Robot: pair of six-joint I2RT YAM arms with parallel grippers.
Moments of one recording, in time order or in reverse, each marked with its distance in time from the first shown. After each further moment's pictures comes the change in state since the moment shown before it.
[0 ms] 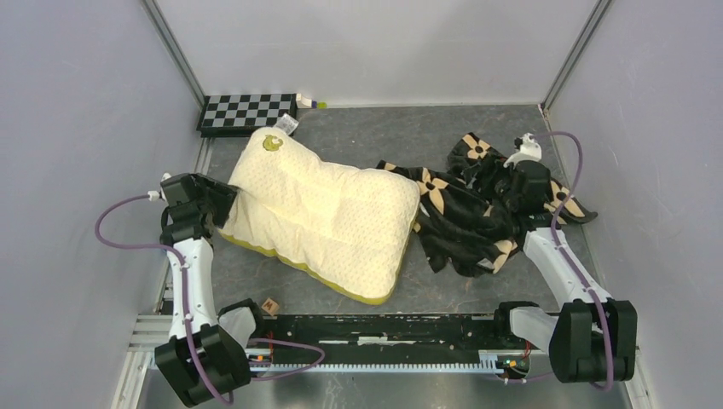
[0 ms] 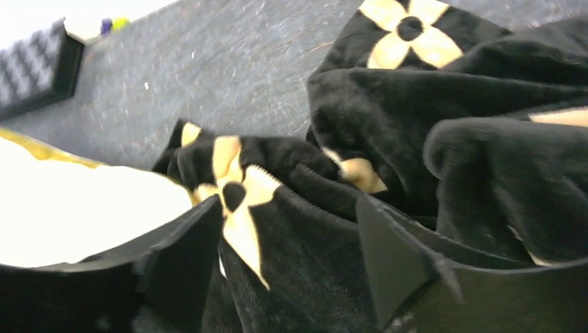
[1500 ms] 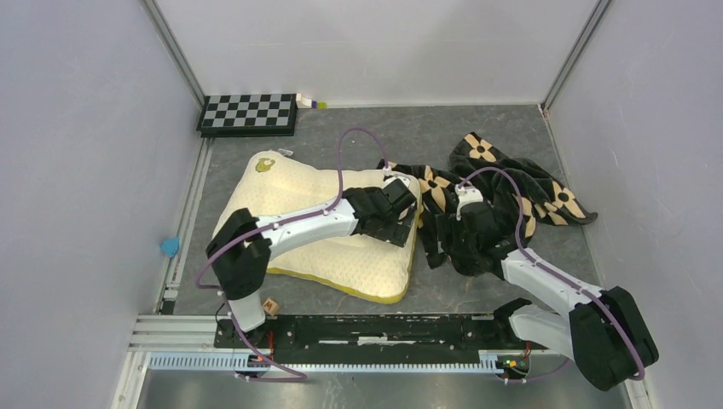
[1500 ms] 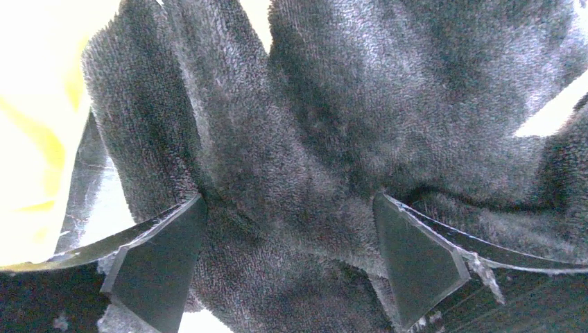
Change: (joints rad) left arm -1.386 0.775 0.575 -0.212 -0.457 0.300; right arm 0.445 -0.010 -0.210 -0.238 0.285 -0.227
